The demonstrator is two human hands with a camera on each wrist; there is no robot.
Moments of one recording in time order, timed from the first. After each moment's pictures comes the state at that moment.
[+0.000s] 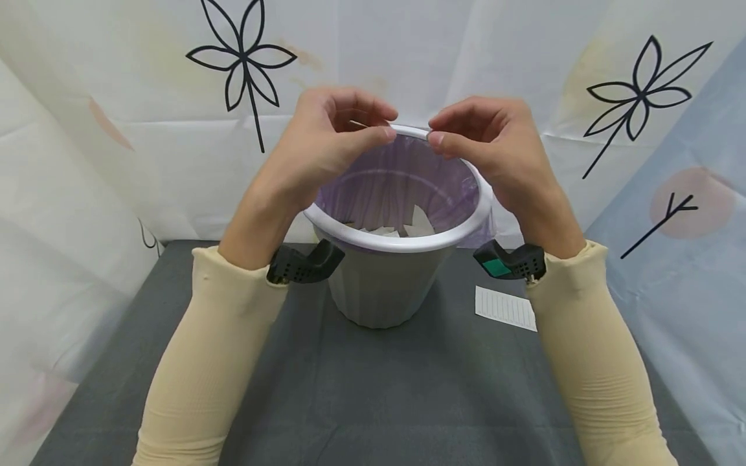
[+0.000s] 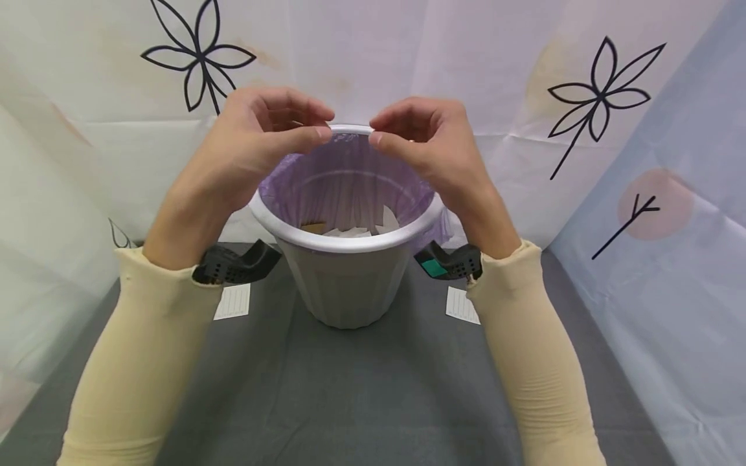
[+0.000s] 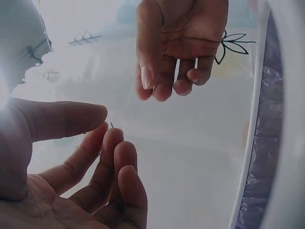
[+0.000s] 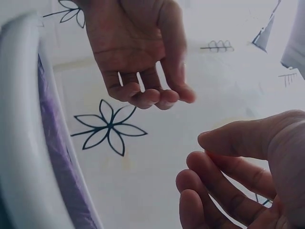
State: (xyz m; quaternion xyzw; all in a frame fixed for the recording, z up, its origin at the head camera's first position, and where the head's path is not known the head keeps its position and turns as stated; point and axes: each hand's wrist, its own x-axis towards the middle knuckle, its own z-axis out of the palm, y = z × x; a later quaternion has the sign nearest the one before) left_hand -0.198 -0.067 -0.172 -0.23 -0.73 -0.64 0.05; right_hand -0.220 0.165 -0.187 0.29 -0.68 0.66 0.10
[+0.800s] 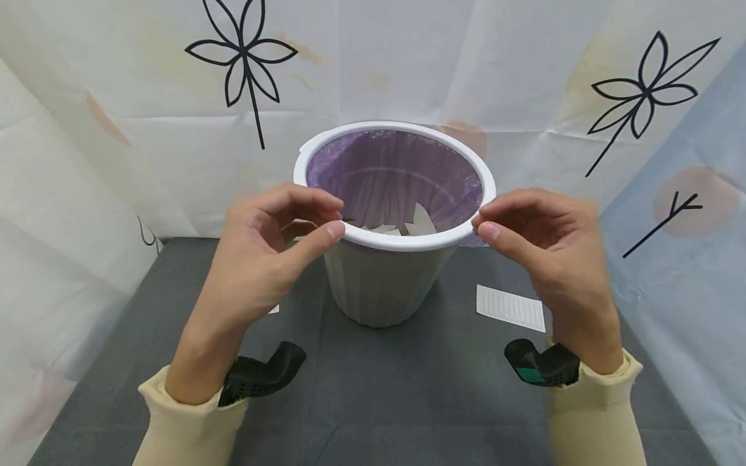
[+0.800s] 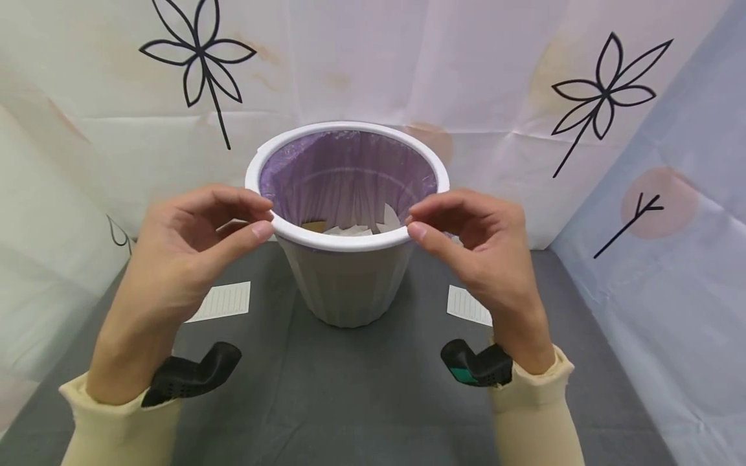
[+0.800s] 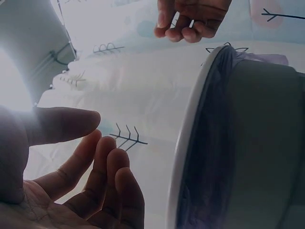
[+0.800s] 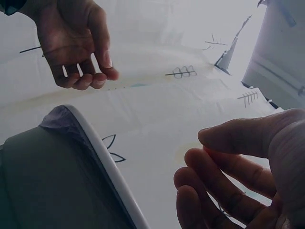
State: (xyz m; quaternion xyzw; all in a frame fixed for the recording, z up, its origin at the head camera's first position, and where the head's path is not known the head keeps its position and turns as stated) left_hand -0.116 -0.107 -0.236 -0.27 -0.70 -0.65 0.13; right_hand -0.135 0.197 -0.240 0.35 -0.62 0.69 0.16
